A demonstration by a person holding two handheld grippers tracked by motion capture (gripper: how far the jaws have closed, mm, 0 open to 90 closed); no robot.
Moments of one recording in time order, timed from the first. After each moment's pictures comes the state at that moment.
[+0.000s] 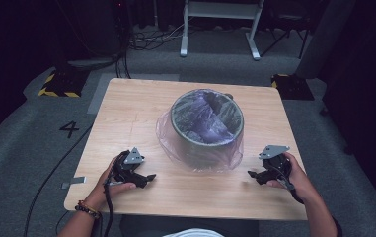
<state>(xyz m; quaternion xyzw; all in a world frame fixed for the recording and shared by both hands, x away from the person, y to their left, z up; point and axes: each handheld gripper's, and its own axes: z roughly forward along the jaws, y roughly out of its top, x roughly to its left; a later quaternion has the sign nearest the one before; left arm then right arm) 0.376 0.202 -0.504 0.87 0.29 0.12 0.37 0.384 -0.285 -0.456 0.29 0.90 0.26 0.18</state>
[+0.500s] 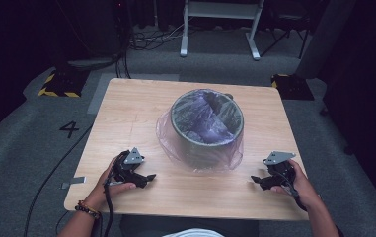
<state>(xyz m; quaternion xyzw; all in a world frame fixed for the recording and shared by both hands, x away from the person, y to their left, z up) 0.376 0.202 -0.504 0.87 0.29 0.12 0.37 0.374 -0.304 -0.476 0.31 0.89 0.28 0.17</state>
